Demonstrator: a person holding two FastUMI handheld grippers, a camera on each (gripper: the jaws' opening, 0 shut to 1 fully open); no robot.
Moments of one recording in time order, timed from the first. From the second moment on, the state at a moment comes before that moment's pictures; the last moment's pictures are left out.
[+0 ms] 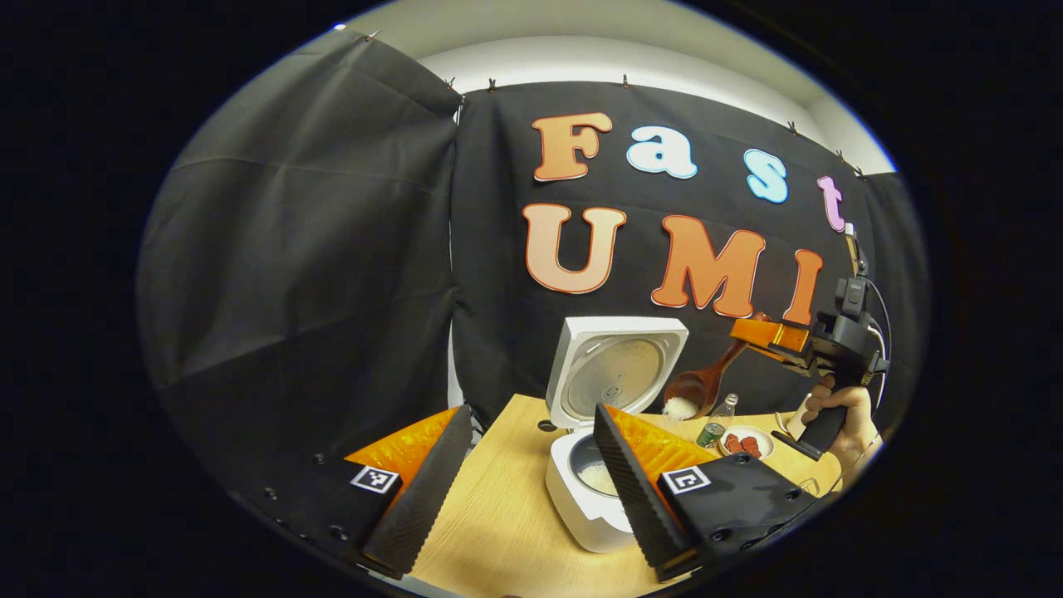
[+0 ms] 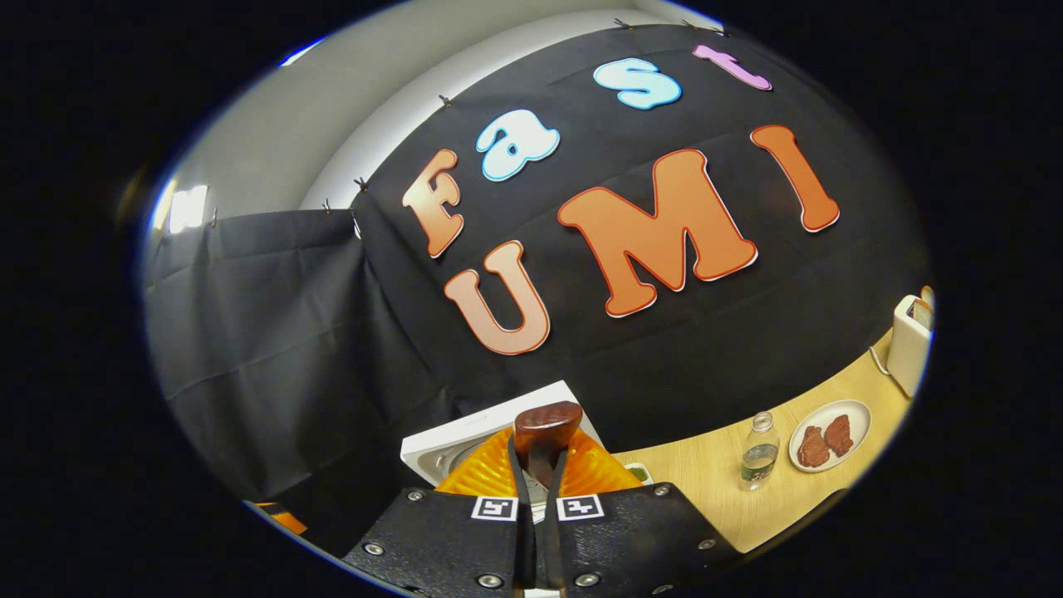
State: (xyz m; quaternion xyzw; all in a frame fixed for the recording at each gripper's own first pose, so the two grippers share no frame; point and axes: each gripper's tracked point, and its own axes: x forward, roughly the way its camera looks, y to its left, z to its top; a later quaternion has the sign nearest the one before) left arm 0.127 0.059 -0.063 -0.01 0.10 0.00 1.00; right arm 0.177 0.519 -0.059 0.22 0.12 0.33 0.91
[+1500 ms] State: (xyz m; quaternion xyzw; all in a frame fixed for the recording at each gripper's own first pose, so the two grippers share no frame) left arm 0.121 0.057 -0.066 0.00 0.10 0.00 0.99; right arm 0.145 0.547 -0.070 0.01 0.05 0.42 0.91
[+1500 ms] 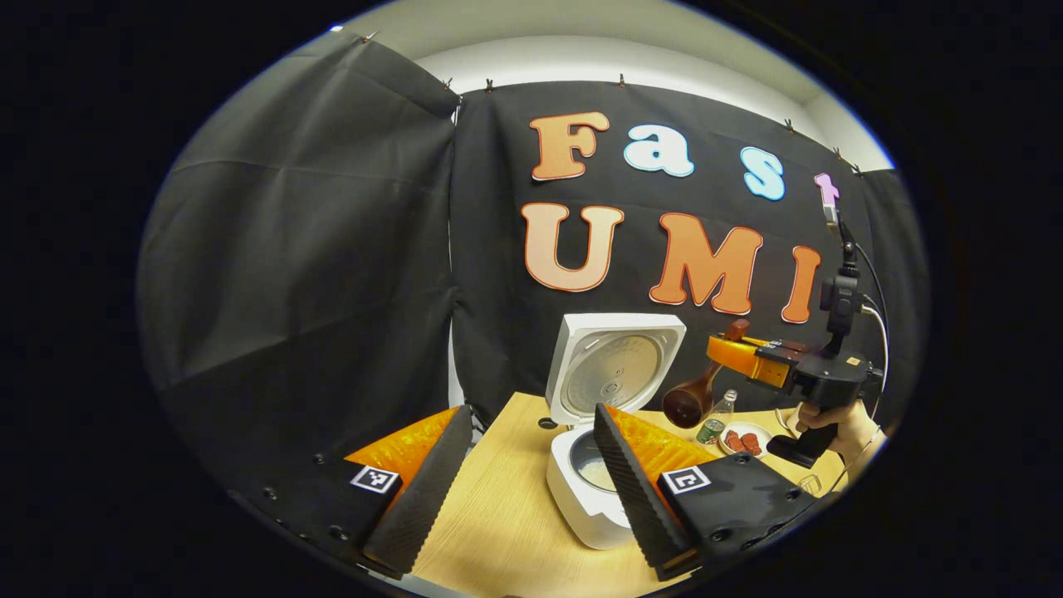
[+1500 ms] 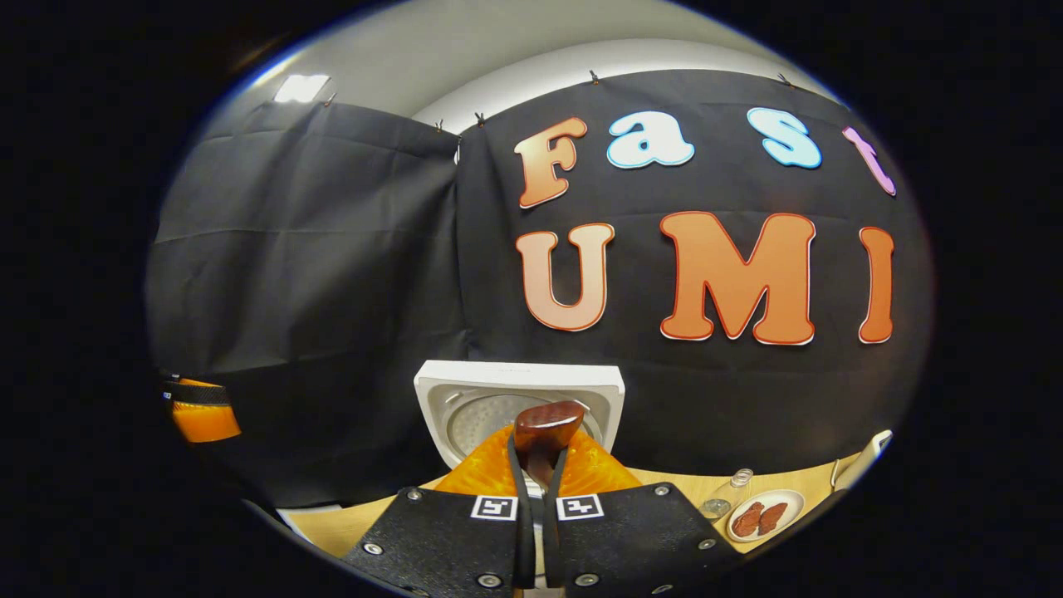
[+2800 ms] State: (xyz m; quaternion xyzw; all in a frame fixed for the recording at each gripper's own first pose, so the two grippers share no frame) left arm 0.096 -0.014 -0.053 -0.02 0.09 -0.06 0.99; right arm 0.153 0.180 -0.144 0.10 0.11 0.14 0.98
